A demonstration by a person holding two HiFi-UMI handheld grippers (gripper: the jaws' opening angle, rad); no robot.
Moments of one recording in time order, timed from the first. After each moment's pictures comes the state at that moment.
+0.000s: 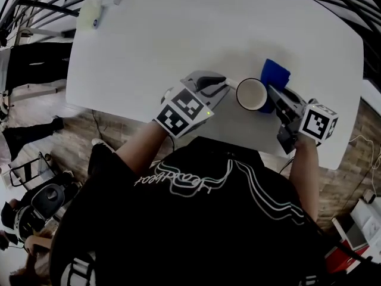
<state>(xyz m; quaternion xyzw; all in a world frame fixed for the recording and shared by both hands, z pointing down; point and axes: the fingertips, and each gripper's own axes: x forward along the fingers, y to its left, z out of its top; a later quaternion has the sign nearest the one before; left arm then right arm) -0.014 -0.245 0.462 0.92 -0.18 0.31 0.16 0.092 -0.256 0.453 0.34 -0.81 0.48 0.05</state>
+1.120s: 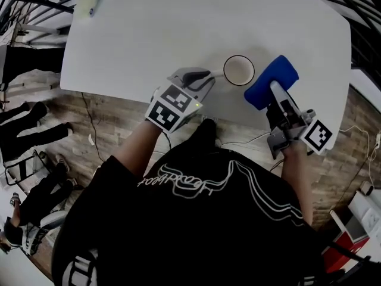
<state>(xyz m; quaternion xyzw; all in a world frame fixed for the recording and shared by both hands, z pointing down) -0.046 -0.200 0.467 0.90 -0.24 0.32 0.18 0.103 -0.200 0.398 0.38 -0.75 0.51 -0.15</state>
